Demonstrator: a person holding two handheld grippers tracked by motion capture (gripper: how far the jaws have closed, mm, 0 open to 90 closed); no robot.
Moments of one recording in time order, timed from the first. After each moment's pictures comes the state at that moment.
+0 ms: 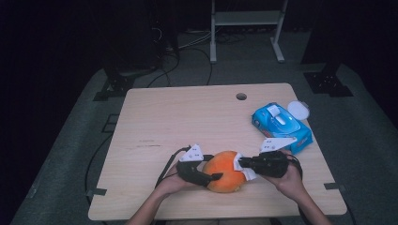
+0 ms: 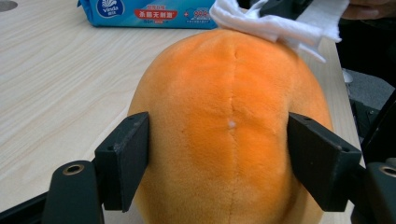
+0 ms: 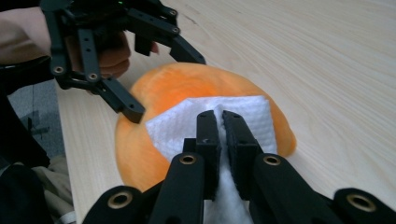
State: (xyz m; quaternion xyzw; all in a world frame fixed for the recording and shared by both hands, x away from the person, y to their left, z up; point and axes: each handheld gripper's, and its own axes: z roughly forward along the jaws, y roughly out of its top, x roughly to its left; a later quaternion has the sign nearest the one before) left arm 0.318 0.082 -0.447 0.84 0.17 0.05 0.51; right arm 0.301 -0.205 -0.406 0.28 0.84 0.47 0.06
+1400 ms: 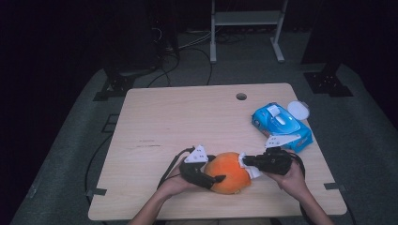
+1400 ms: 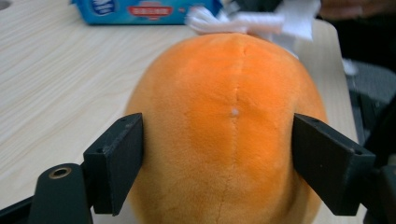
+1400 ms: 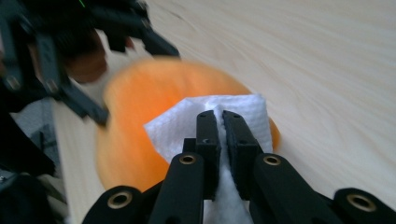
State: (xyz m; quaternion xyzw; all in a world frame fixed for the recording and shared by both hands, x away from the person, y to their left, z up) left arm 0.309 0.067 -0.441 0.86 0.16 0.06 0.49; right arm 0.315 -0.221 -0.417 0.32 0.82 0.47 0.03
